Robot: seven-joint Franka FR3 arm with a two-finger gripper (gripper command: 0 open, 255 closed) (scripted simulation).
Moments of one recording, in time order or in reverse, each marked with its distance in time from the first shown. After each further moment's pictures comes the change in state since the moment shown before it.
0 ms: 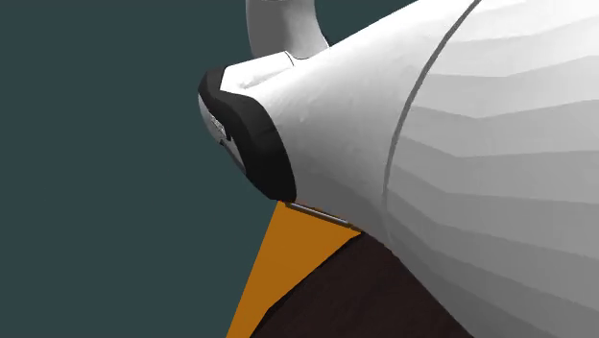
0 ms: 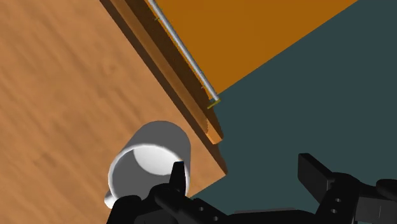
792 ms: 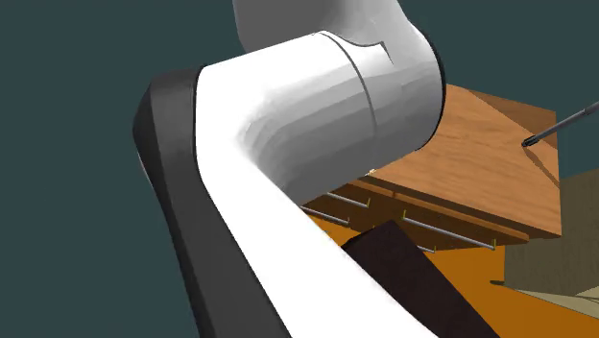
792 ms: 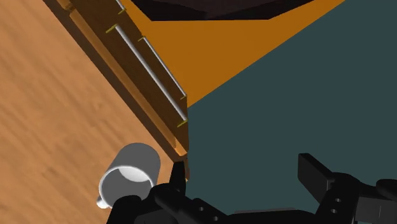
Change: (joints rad) arm 0.037 -0.463 0.034 -0.254 -0.044 -0.174 0.105
